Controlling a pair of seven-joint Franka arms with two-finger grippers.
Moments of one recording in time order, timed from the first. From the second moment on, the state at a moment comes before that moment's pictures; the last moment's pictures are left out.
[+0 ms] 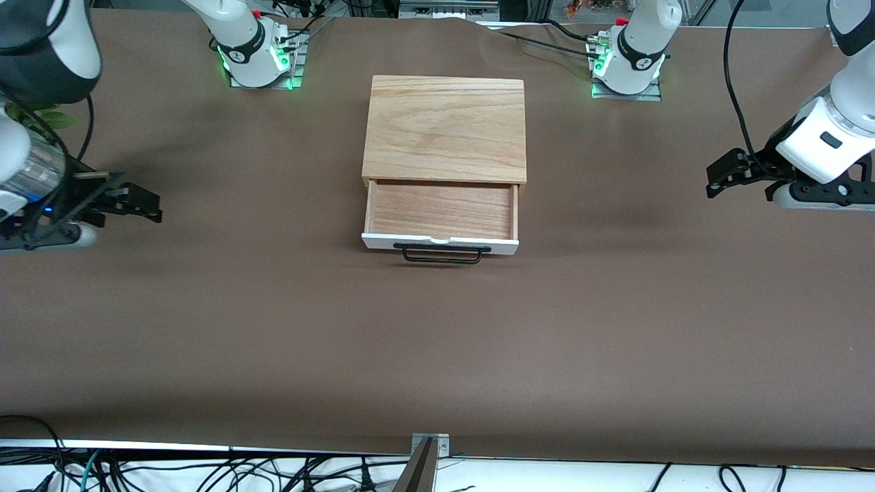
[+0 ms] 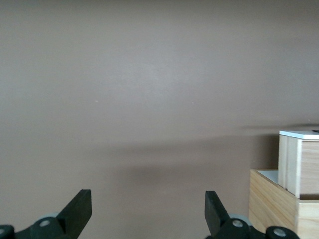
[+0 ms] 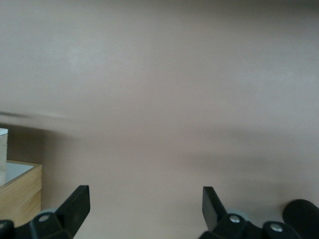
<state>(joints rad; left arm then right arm) -0.02 0.03 -0.07 -1.64 -0.02 1.69 -0.07 0.12 0.22 -0.04 -1.49 0.02 1.68 -0.04</state>
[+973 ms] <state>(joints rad) -0.06 0.26 -0.14 -1.64 -0.33 1.88 -0.06 0.30 0.46 -0.03 -1.49 0.29 1.95 -0.04</state>
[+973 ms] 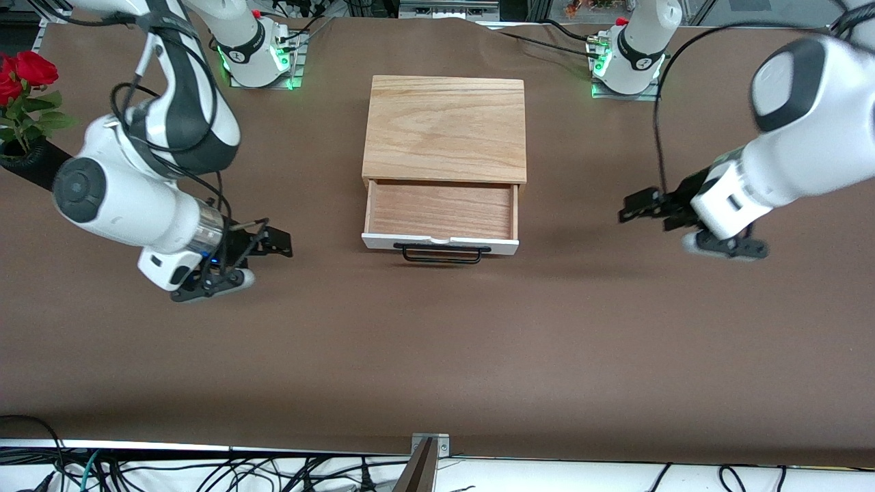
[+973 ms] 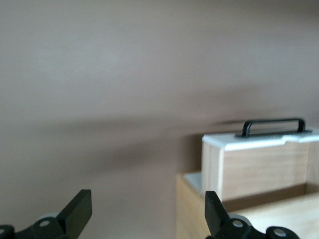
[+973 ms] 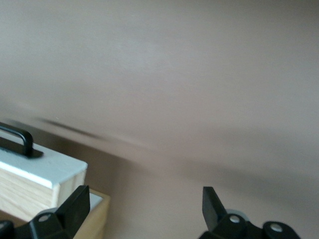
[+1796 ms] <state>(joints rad) -0.28 0.55 -0.16 -1.64 -0.61 2.32 -0.06 0.45 0.62 0.01 -1.49 0.38 2.18 -0.03</state>
